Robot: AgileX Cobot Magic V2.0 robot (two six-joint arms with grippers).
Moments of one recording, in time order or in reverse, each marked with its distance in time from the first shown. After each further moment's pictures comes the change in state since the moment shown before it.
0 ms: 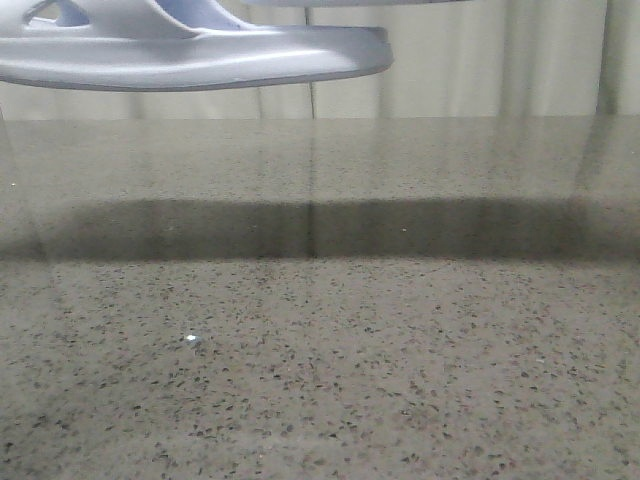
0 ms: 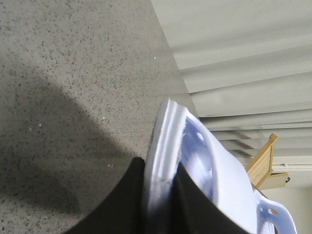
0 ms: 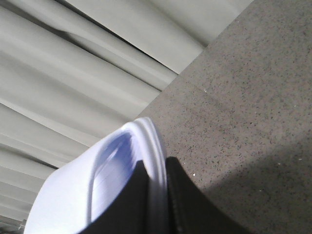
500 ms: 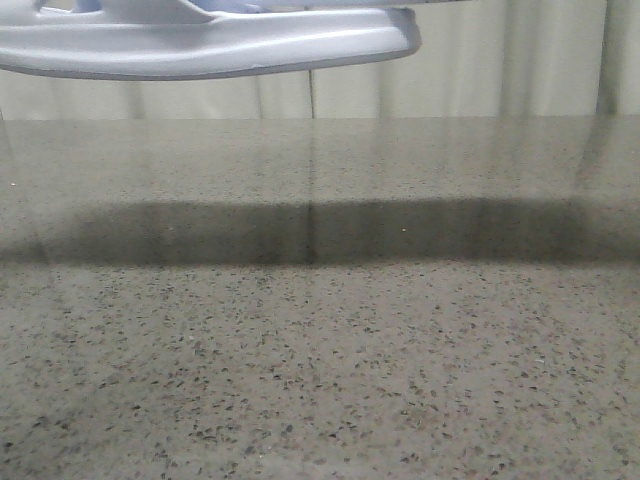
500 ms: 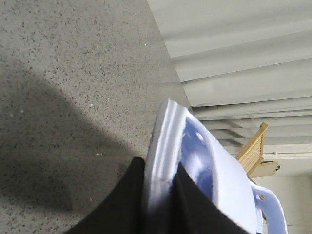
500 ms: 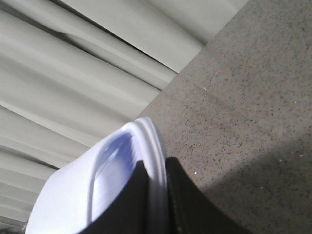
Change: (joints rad) left arm -0.025 0.000 0.000 -0.019 0.023 0.000; right arm 0.009 0.012 0.000 0.021 0.000 0.000
